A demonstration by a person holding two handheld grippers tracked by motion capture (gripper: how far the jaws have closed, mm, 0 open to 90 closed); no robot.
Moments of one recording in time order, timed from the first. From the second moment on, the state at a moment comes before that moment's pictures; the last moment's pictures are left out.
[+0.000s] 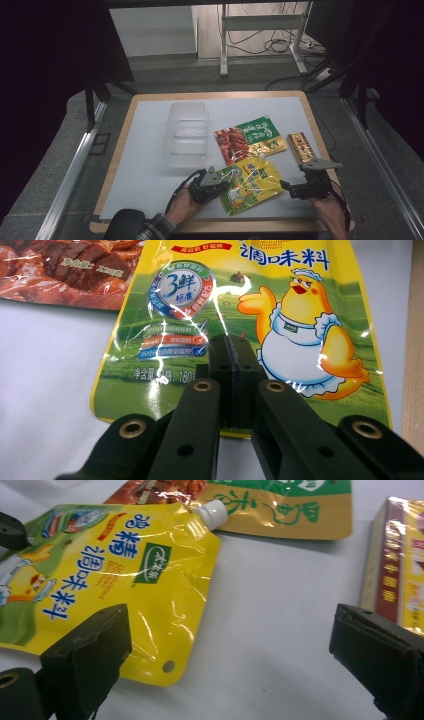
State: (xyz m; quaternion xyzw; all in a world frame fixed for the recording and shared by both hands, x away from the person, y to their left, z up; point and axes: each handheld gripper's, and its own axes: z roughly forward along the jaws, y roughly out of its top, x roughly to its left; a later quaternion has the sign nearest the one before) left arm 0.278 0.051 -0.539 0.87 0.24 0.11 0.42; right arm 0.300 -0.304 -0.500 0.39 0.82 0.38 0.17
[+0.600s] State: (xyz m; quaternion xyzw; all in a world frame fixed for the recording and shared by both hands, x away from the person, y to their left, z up) left arm 0.271 0.058 -0.542 0.88 0.24 0.09 0.40; right arm 0.323 -0.270 -0.518 0.37 0.84 0.40 0.06
